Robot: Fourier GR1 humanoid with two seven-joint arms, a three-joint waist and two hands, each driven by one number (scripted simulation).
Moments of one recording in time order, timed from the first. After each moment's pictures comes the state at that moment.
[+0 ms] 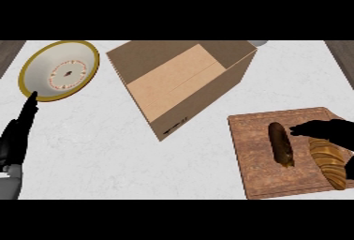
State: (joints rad) left arm -0.10 0.45 0.07 -1.32 -0.12 0.18 0.07; right arm -0.34 -0.83 0.35 -0.97 0.72 0.33 -0.80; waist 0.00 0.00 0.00
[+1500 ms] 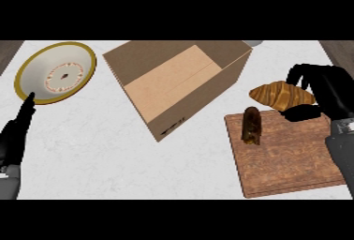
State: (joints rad) left arm -0.10 0.42 0.11 -1.32 -0.16 0.15 0.07; right arm -0.41 -0.50 0.08 -1.44 0.85 0.00 0.10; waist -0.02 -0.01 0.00
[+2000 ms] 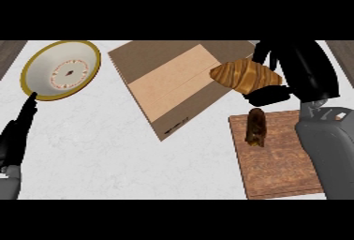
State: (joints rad) left arm -0.09 0.42 0.12 -1.33 -0.17 0.13 0.06; right arm -0.61 -0.33 0.12 -1.58 0.82 0.12 0.27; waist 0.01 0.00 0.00
